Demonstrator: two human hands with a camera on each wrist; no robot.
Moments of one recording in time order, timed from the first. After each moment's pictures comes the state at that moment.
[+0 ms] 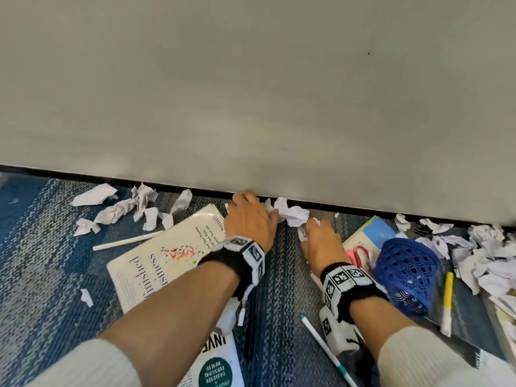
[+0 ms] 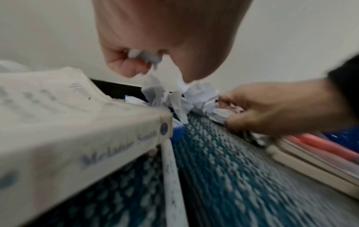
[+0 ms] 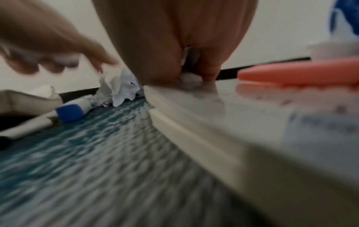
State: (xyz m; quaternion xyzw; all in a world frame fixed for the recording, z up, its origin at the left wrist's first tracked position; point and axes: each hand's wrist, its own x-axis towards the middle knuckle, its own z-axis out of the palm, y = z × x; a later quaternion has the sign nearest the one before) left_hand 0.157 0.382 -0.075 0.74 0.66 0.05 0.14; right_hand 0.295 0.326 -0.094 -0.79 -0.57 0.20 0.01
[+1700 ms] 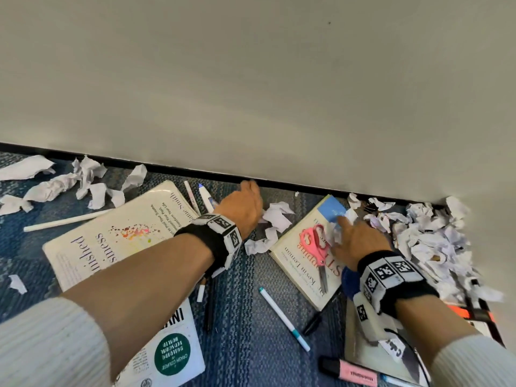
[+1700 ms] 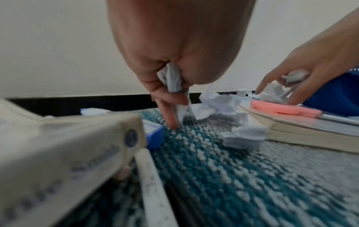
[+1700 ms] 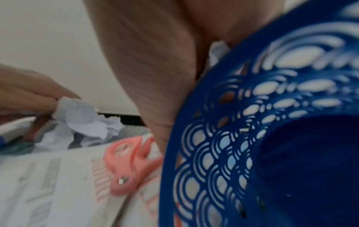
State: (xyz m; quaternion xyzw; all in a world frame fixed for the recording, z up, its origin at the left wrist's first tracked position) left_hand 0.187 0.369 -0.076 0.88 0.45 -0.07 0.14; right_hand 0.404 0.261 -0.056 -0.83 -0.51 0.12 -0.22
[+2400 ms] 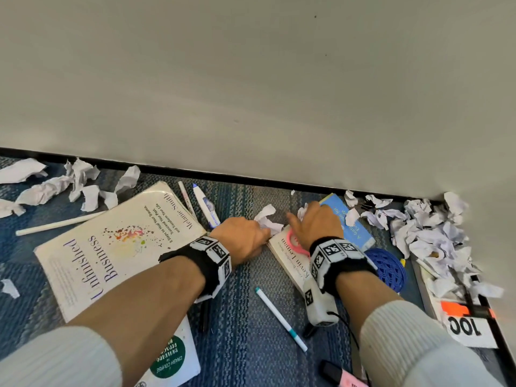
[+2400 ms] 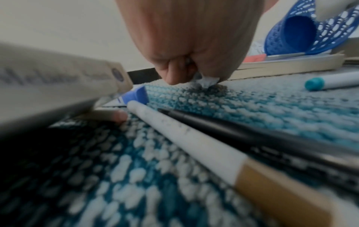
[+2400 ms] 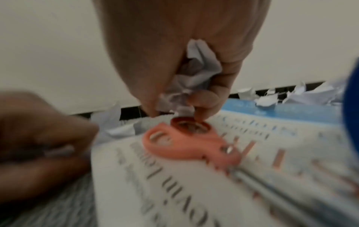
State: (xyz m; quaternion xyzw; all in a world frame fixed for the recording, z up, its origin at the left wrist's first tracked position) left_hand 0.184 0.344 -0.096 0.95 0.26 -0.16 0.10; right_hand 0.347 0.300 -0.076 -0.86 -0.49 0.11 -0.06
